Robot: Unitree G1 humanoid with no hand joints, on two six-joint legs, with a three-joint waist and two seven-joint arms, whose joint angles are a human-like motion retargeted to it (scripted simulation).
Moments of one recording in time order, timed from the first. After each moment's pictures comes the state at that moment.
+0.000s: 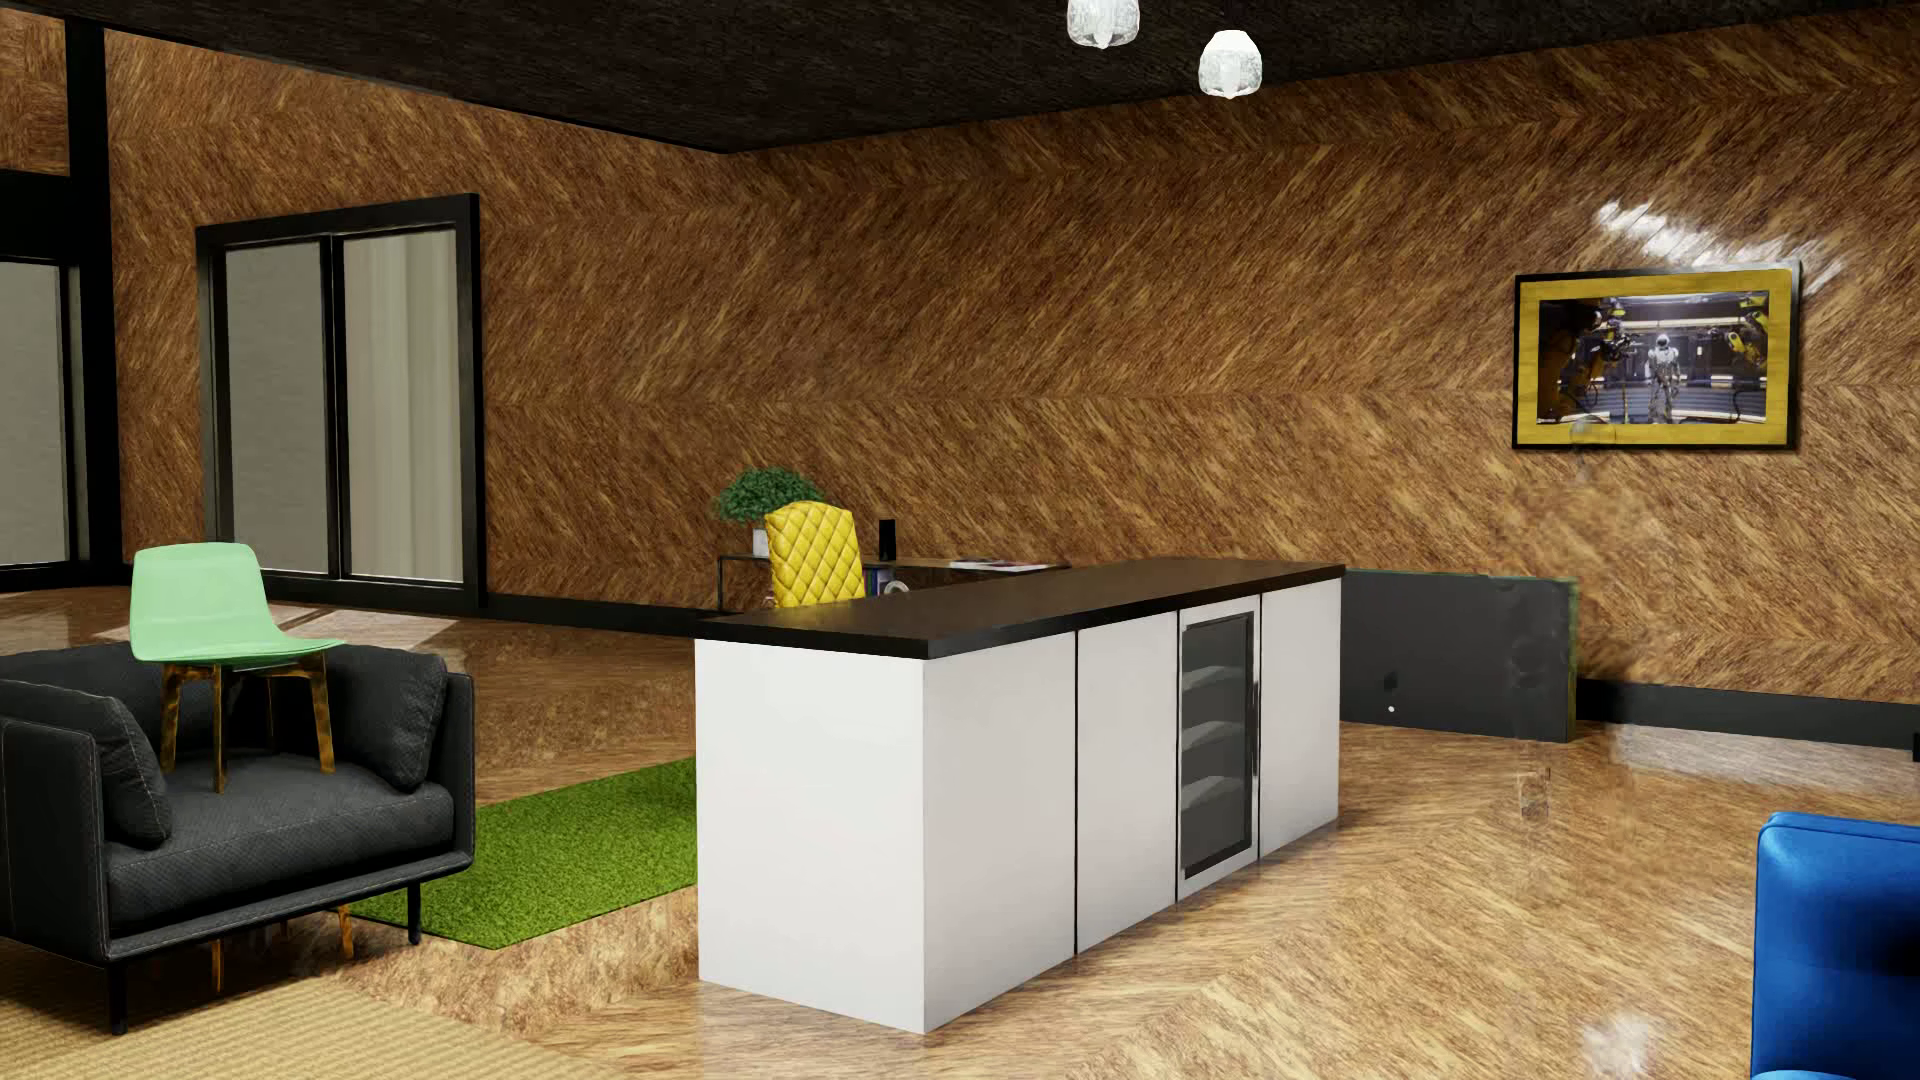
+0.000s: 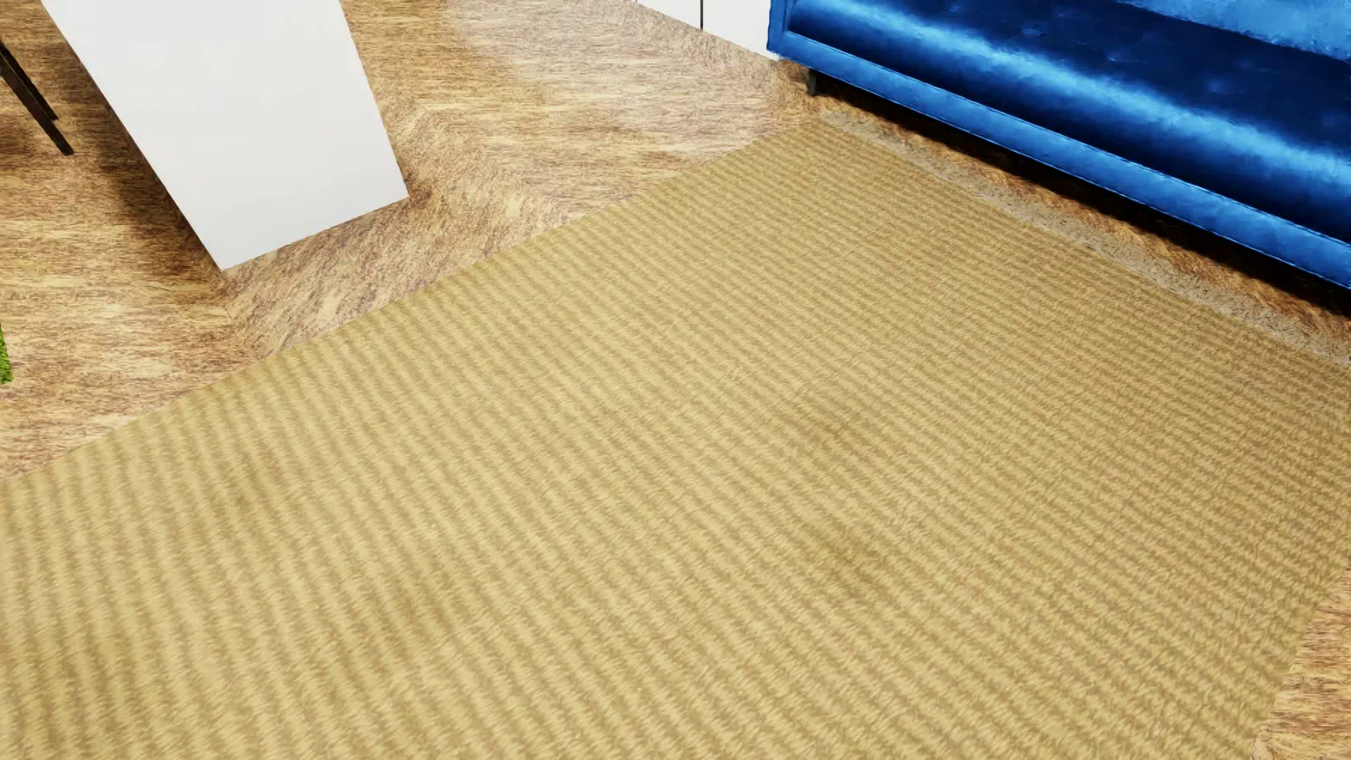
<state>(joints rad) -0.04 -0.06 -0.04 -0.18 -0.09 -0.06 0.00 0.00 -0.03 0.43 0.53 0.21 0.23 -0.36 -0.15 0.32 -0.32 0.00 0.00 -0.62 0.48 0.96 0.85 0.00 0.00 0.00 0.00 0.00 0.00</state>
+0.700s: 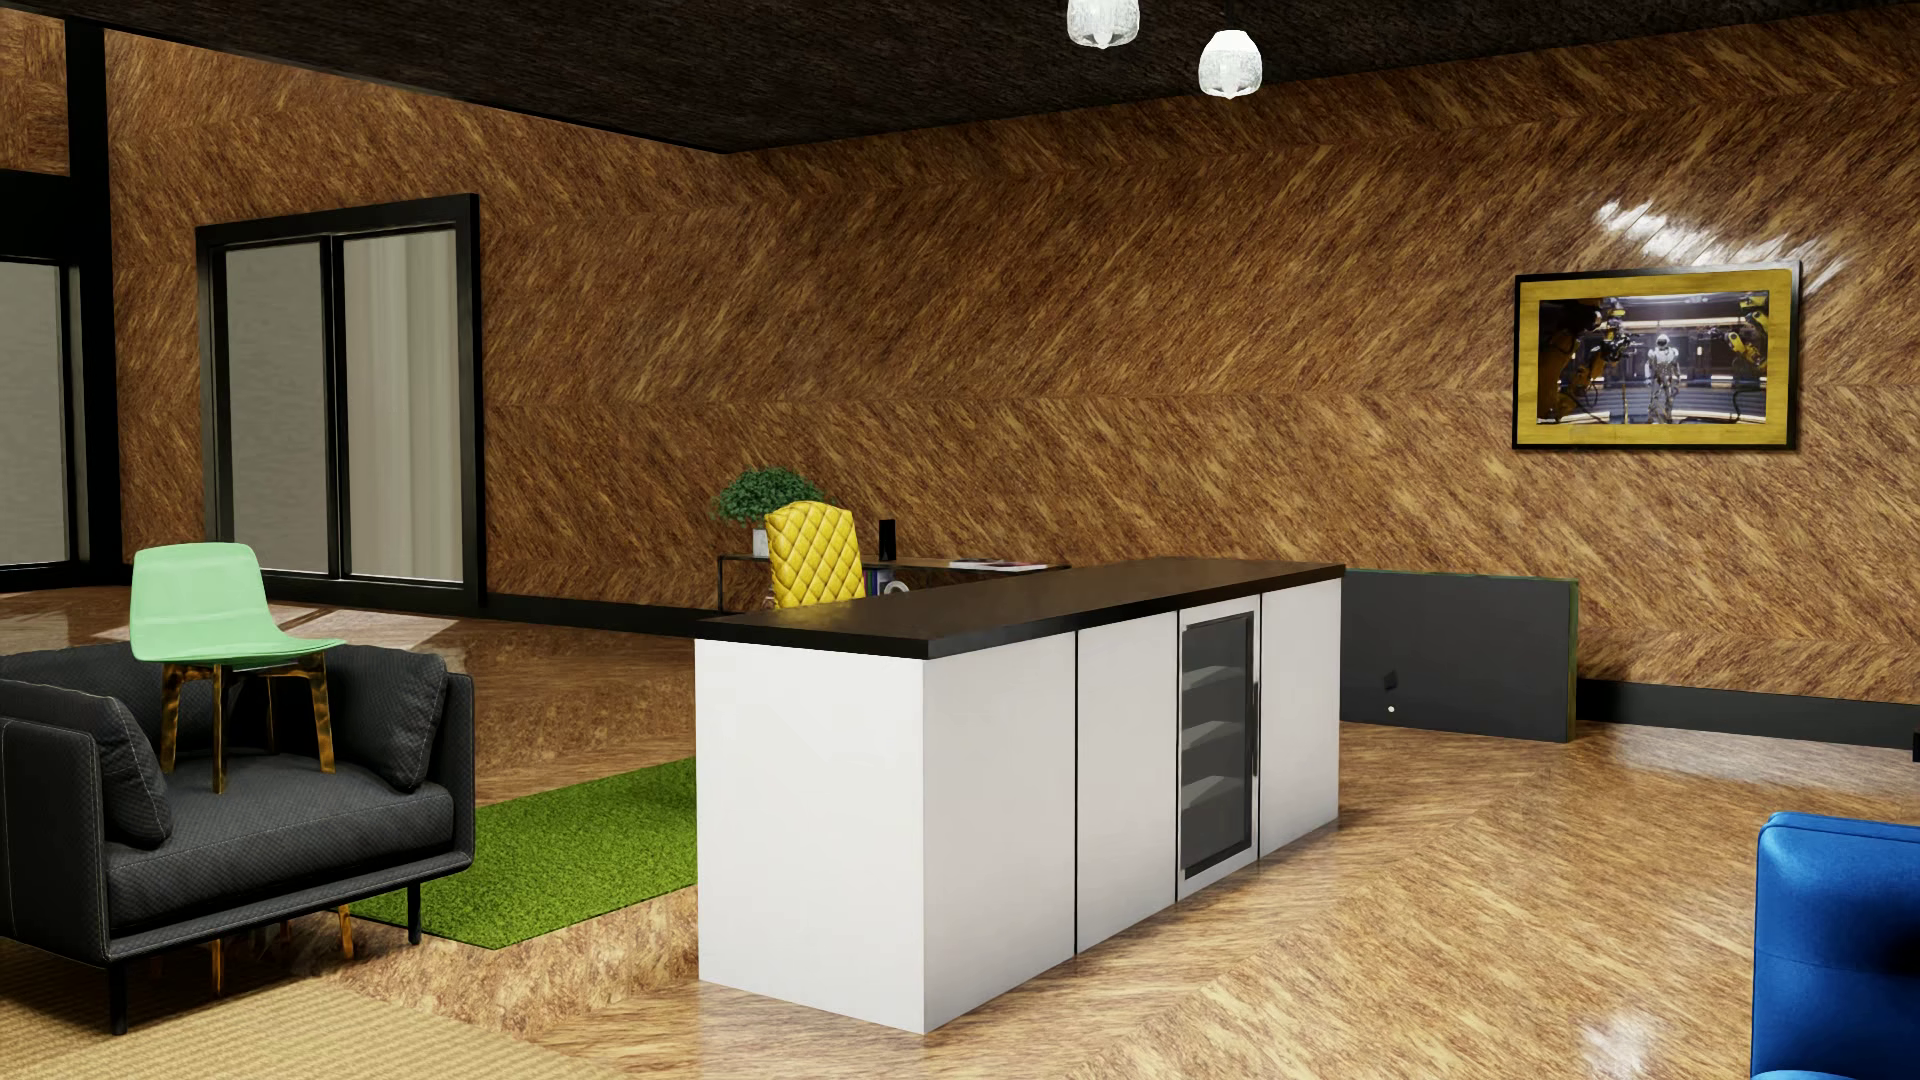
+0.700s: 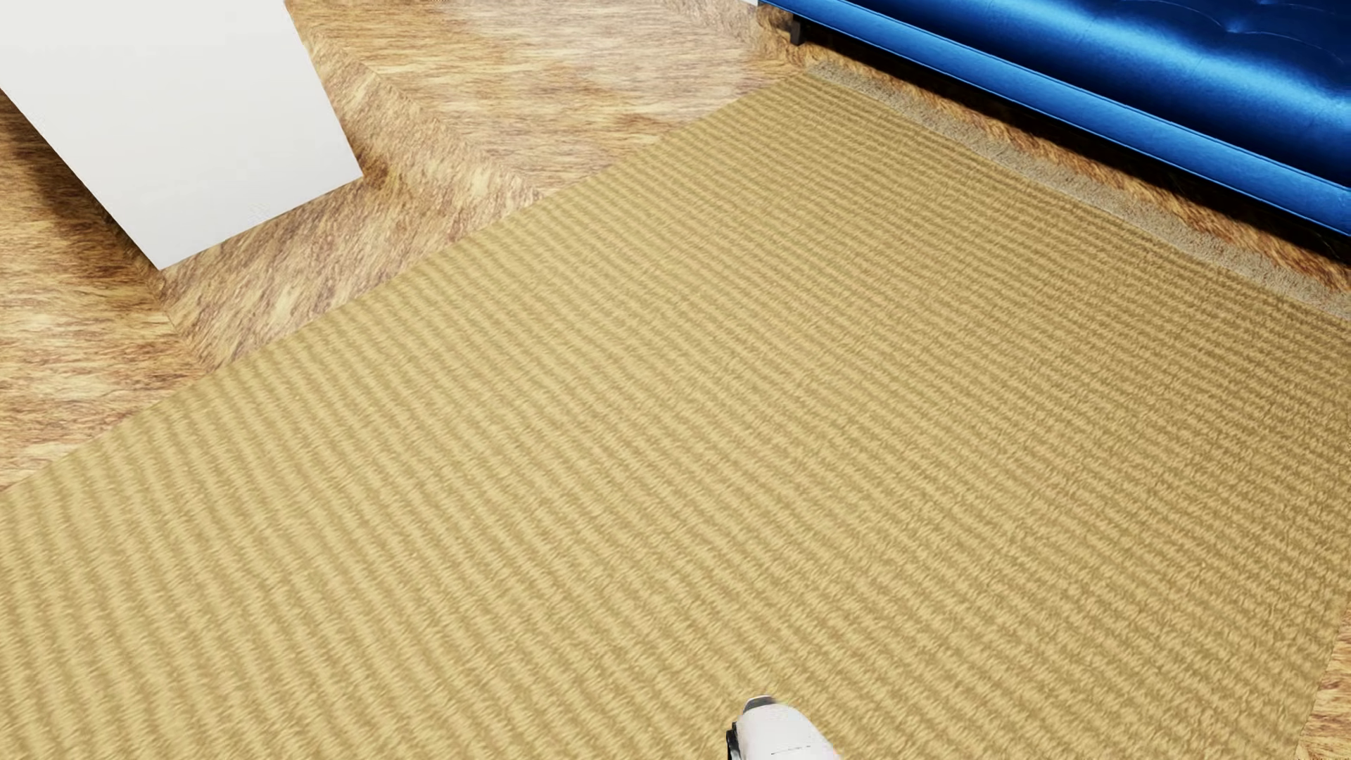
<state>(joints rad) 0.22 -0.54 -0.22 -0.16 -0.11 -0.04 0.00 0.00 0.09 0.39 0.73 0.07 0.32 -0.49 -0.13 0.34 -0.33 0.00 0.00 -0.63 0.48 0.82 0.95 0.00 0.00 0.00 0.00 0.00 0.00</state>
